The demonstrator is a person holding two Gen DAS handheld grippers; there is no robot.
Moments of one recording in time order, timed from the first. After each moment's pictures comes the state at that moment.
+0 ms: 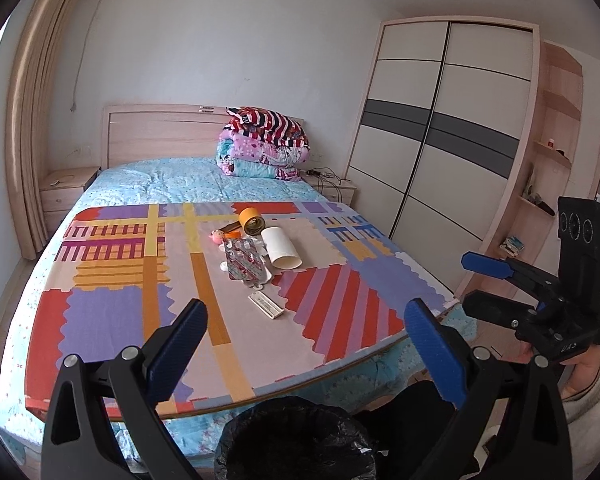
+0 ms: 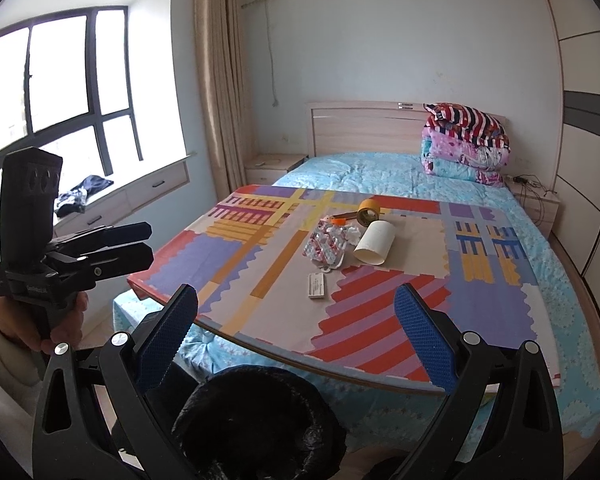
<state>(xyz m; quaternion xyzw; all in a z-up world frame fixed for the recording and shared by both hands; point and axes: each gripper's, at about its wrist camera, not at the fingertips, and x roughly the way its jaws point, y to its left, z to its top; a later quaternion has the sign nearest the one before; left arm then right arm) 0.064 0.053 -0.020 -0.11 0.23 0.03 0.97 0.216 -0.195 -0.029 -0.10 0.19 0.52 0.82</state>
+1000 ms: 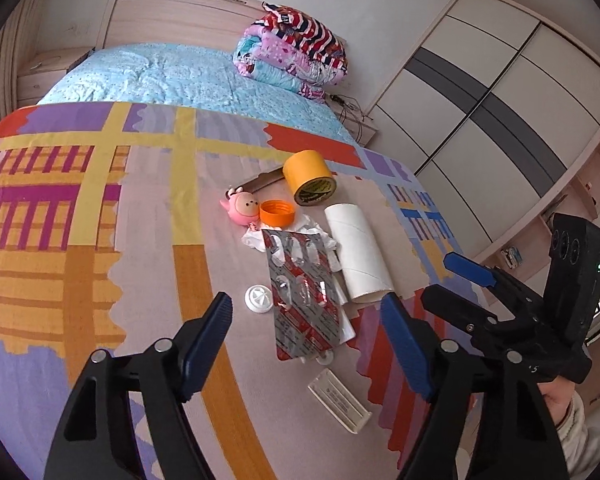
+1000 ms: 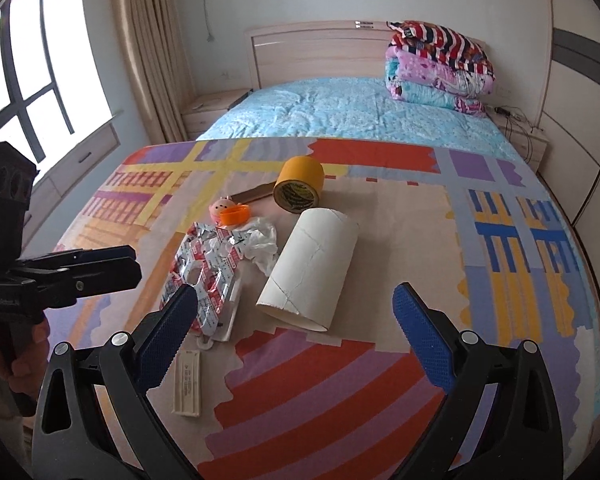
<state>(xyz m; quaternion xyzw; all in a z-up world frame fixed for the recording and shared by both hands) 0.290 0.199 -0.120 -0.26 0.37 0.00 0.89 0.411 -0.020 -0.097 -0.13 0.34 0.43 0.83</state>
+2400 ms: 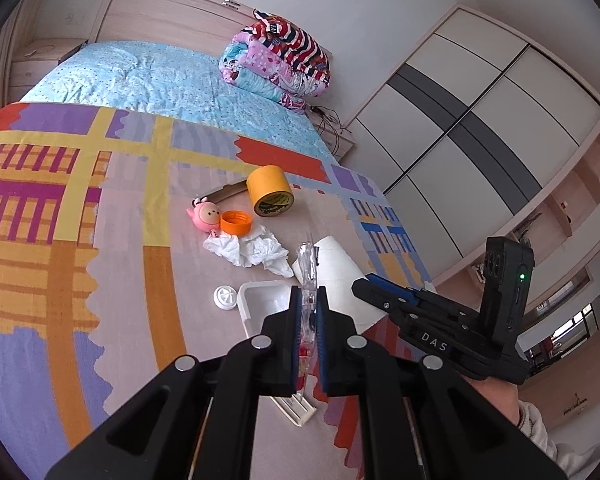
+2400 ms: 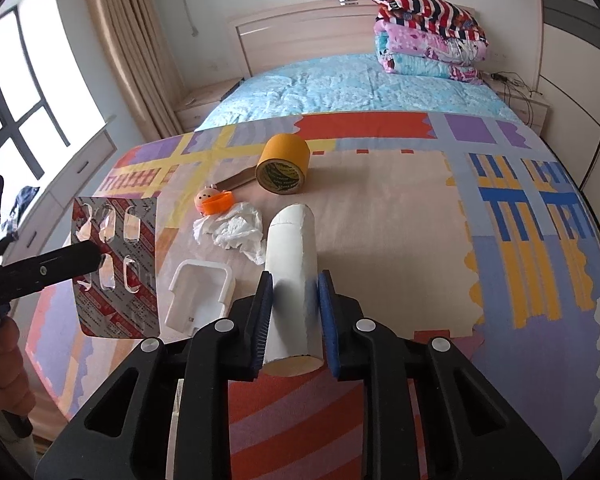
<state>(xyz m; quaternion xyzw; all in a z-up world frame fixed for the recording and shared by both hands) 0.270 0.178 -0.085 -0.29 0.34 -0.03 0.89 0.417 -0.031 -0.101 -0.10 0.37 0.43 0.82</state>
